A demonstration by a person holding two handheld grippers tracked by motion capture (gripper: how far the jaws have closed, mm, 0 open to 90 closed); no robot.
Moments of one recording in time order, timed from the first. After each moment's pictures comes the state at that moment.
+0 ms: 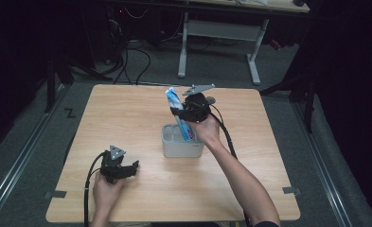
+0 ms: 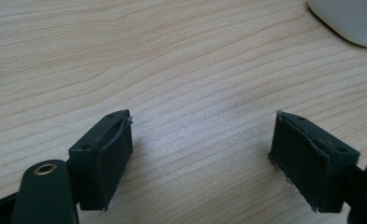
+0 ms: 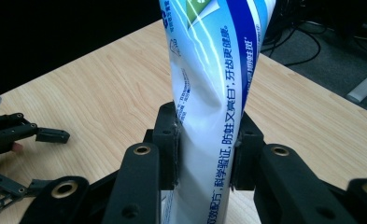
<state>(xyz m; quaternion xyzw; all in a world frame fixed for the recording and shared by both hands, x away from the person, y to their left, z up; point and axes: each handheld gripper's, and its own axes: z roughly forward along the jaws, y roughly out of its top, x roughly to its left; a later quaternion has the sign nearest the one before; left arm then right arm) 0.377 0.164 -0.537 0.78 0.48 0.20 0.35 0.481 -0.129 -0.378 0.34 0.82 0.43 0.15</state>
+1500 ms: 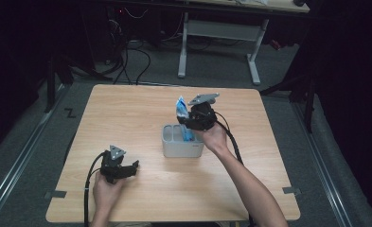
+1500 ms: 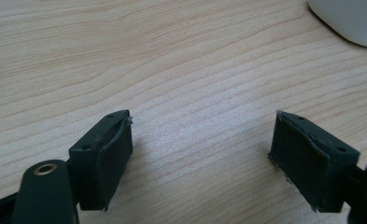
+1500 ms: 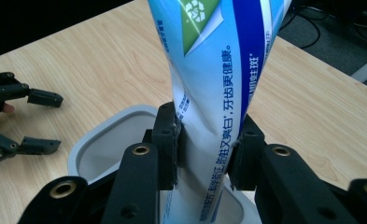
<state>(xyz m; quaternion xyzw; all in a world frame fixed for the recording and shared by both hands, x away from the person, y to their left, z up) 0.377 0.164 -0.537 0.78 0.48 0.20 0.35 0.465 -0.147 -0.395 0.33 0.84 0.40 0.15</state>
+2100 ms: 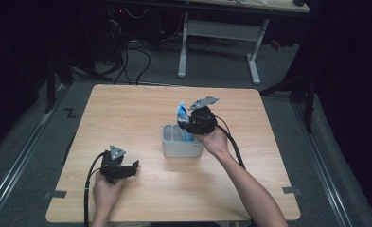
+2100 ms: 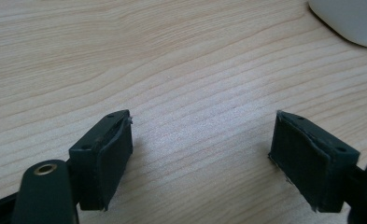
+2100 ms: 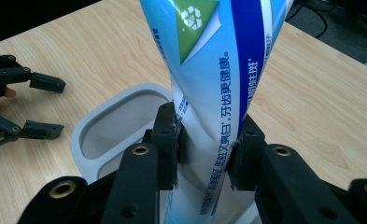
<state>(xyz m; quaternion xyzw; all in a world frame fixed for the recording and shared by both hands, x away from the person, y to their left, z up) 0.377 0.164 -0.537 0.78 0.48 0.20 0.35 0.459 -0.149 -0.407 0.33 0.85 0.39 0.14</state>
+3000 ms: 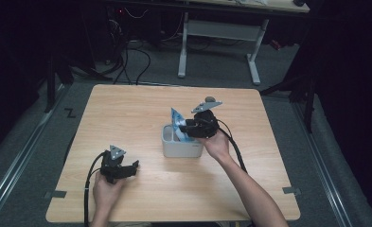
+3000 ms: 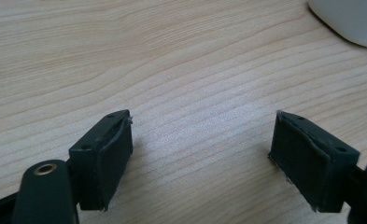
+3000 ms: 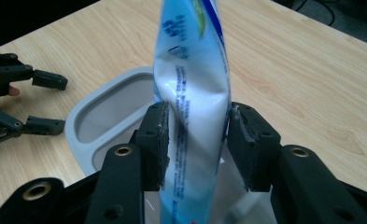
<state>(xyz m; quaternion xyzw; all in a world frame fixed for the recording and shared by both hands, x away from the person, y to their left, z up) 0.377 0.164 -0.537 0.78 0.48 0.20 0.35 0.457 -0.159 -0.420 0.35 0.84 0.40 0.13</state>
